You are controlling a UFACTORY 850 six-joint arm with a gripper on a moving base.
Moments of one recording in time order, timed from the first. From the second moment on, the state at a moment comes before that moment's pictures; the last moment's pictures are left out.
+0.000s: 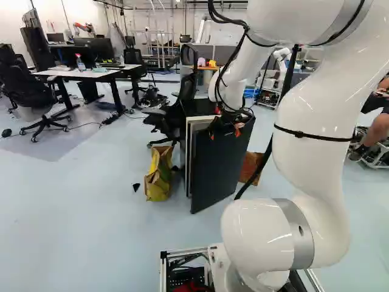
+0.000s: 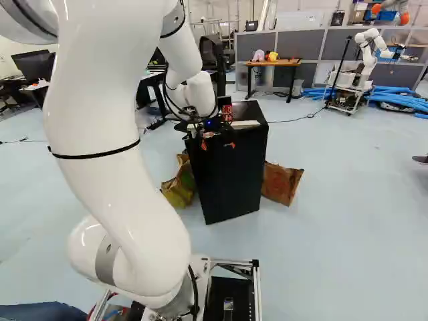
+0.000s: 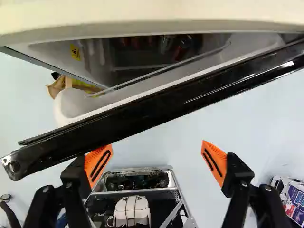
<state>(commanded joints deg) -7.2 -15.5 -54.8 -8.5 -23.3 0.0</state>
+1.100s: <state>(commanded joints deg) -5.6 -23.6 -65.2 -8.5 -23.3 0.0</state>
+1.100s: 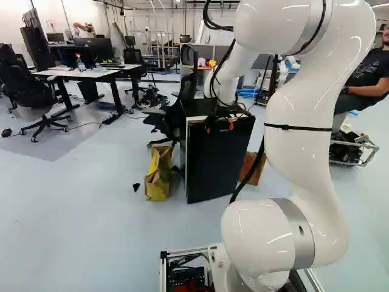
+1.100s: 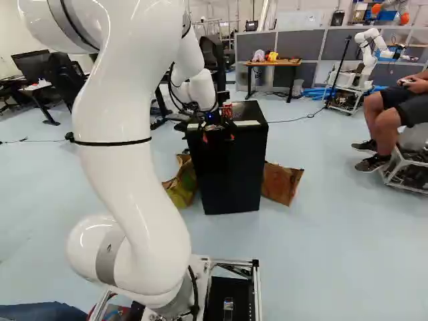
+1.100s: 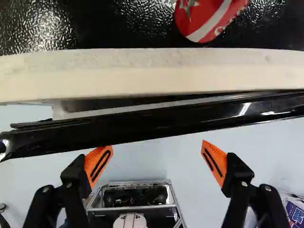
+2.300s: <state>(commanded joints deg) -5.5 -23.9 -65.6 -8.5 -22.1 0.0</state>
